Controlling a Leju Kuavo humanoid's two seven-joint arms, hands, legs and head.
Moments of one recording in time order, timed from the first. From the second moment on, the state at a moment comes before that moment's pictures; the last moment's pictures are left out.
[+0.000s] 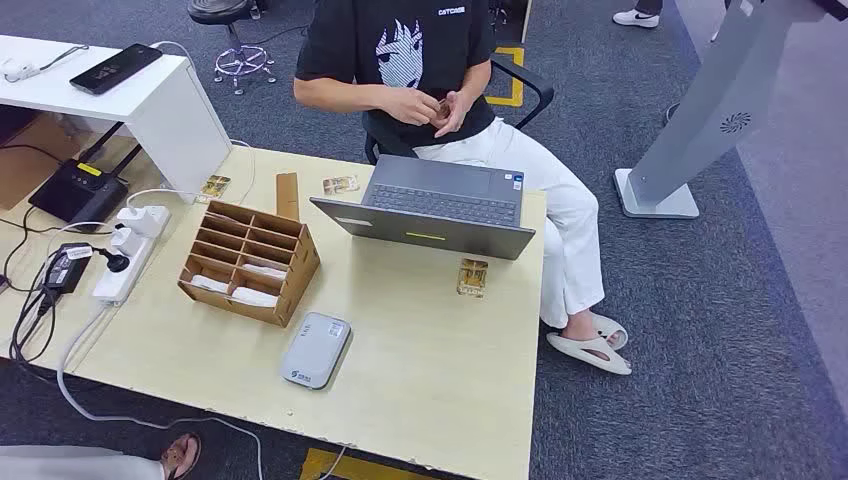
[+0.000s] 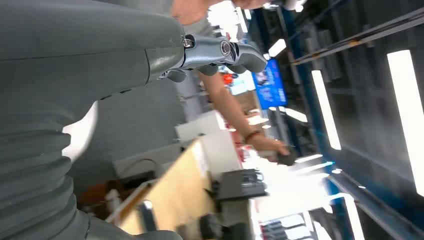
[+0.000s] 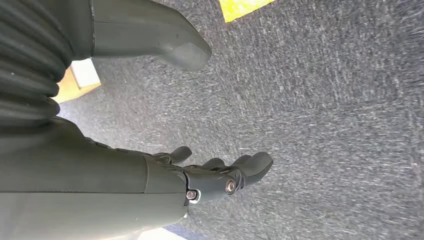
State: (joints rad) left arm 0.24 -0.21 0.64 -1.83 -0.05 0.65 -0.68; right arm -0.03 0.09 -0.29 -0.20 0.11 -0.62 0.08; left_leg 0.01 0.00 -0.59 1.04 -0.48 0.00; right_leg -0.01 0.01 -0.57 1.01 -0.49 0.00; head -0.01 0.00
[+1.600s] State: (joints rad) left arm -0.52 -0.07 0.12 -1.28 -0.81 0.63 -0.34; right arm -0.05 0.08 -0.24 -0.20 0.35 -0.48 0.19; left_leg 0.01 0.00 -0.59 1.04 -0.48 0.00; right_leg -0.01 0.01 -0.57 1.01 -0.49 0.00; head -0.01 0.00
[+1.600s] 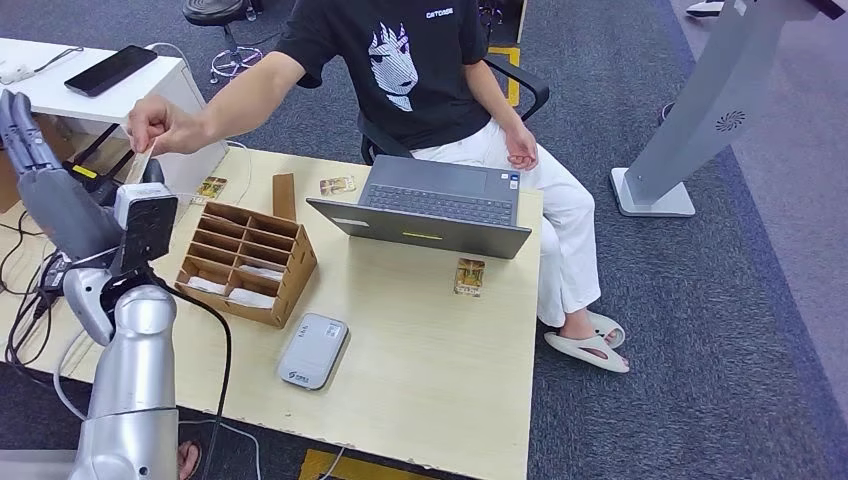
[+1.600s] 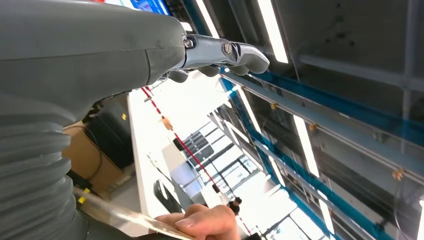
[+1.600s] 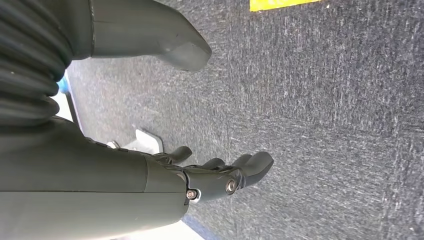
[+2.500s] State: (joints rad) left arm -0.70 -0.09 -0.10 -1.01 -1.01 0.60 -0.22; right arm -0.05 0.07 -0.19 -0.20 0.46 -0.40 0.21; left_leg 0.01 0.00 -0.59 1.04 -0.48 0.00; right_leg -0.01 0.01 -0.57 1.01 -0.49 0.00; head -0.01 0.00
